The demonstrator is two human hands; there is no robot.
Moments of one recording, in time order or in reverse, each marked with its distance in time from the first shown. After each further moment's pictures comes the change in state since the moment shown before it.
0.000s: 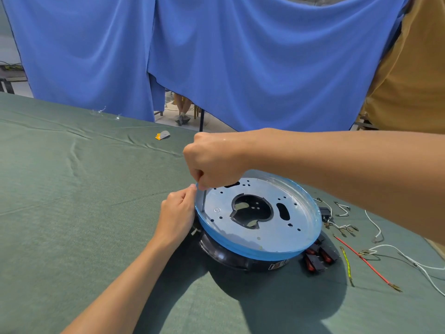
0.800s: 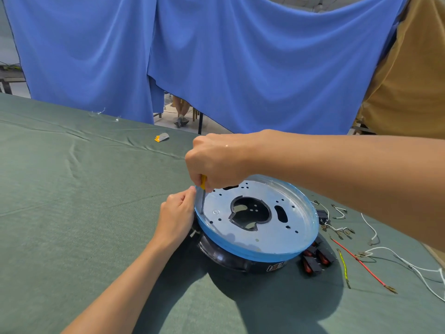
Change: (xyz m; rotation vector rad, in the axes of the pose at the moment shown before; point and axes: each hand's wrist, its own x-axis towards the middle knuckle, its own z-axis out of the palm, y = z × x) left_hand 0.001 0.000 0.001 -0.005 0.016 0.002; right_hand -0.005 -0.001 -0.005 -0.083 -0.015 -0.046
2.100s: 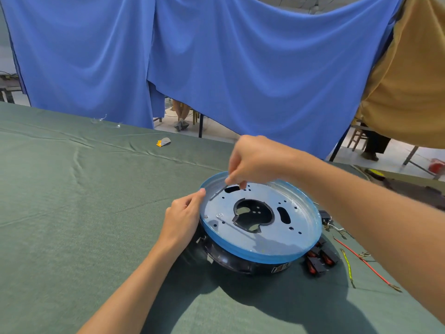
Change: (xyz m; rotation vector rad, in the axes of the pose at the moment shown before) left_hand -0.010 0.018 -0.009 -0.116 -0.120 -0.095; right_hand -0.035 0.019 0.023 0.609 0.038 0.599
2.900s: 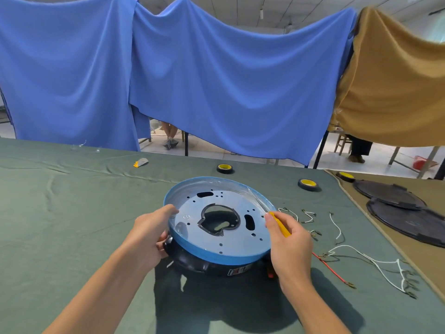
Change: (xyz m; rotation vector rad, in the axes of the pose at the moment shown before) left_hand -0.009 0.054 0.019 -0.356 0.059 -0.588; right_hand -0.076 0.108 0.154 1.067 1.011 0.487
